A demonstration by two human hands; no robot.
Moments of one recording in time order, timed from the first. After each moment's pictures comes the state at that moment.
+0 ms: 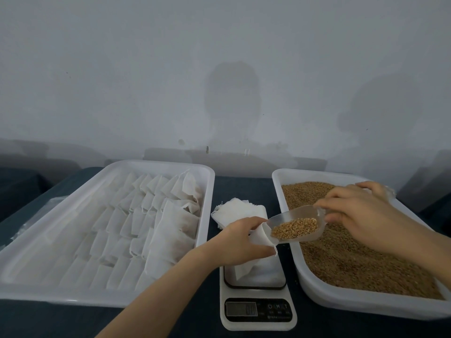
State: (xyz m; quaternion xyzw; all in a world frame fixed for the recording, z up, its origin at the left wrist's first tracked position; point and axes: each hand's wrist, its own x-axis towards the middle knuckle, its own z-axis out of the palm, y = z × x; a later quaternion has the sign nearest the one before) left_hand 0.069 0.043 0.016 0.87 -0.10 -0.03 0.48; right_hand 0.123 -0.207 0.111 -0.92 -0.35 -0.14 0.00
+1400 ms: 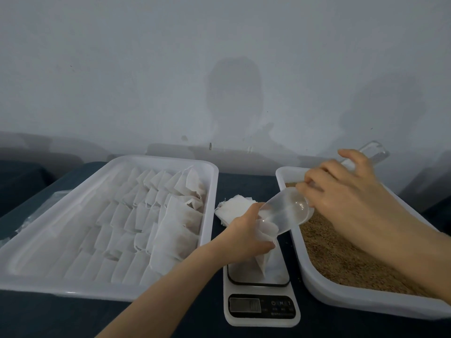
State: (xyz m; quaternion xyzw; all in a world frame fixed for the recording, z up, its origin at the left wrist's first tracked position) left_hand 0.066 0.039 0.020 0.87 -0.07 0.00 0.50; right_hand 0.074 -0.153 0.140 -0.79 -0.42 -0.42 -0.18
